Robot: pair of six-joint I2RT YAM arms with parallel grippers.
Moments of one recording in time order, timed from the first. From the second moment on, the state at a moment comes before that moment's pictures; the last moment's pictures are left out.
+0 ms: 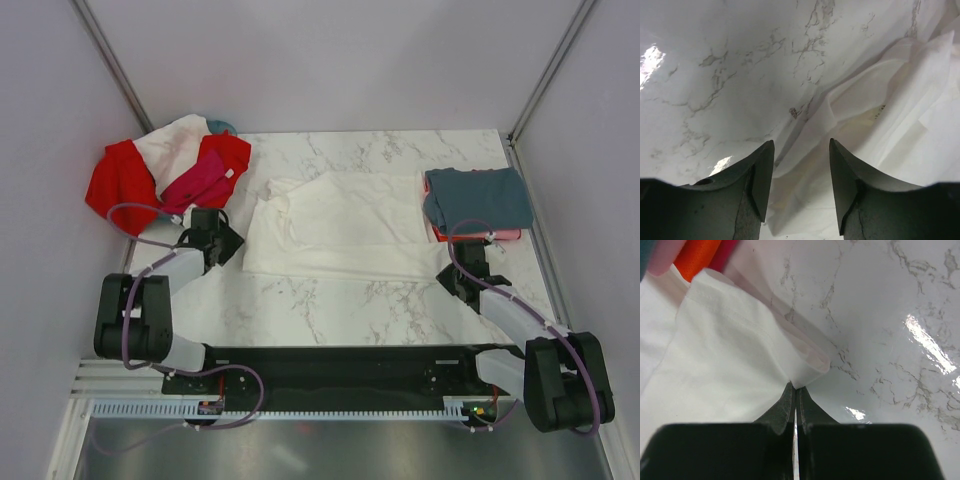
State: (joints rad) left arm -0.06 1.43 0.64 -0.05 -0.09 -0.85; right arm 0.12 1.12 0.39 -0.20 0.22 0.92
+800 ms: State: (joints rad) left arm -0.06 1.48 0.75 -0.11 -0.14 -0.83; right arm 0.12 1.15 0.45 -0.22 0.19 0.92
